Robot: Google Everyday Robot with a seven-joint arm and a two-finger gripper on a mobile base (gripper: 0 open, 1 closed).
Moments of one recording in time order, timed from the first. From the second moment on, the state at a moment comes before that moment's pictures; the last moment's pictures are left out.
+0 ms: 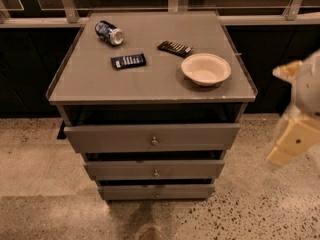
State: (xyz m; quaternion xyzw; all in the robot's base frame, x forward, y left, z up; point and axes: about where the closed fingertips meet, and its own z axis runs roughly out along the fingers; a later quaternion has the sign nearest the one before) arm 0.403 -0.209 0.943 -0.56 0.80 -0.03 0.22
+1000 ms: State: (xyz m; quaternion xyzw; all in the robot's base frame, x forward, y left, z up) arm 0.371 -0.200 0.862 -0.49 0.83 0.05 0.28
